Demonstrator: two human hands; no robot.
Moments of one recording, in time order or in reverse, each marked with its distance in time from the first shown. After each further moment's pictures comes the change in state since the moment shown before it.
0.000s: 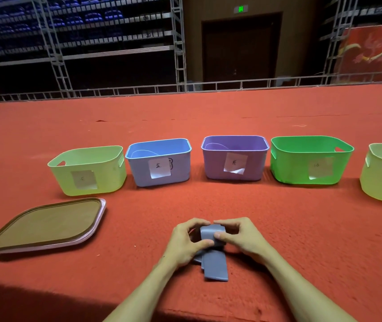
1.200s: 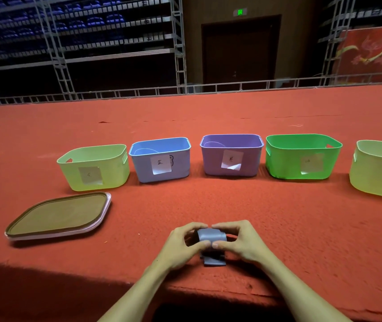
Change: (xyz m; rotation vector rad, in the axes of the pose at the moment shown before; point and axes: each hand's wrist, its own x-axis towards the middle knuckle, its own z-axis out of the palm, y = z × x) left_hand -0.052 0.029 -0.006 0.086 -0.071 -0.030; right_hand -0.053 -0.016 0.009 -0.073 0.005 -0.062
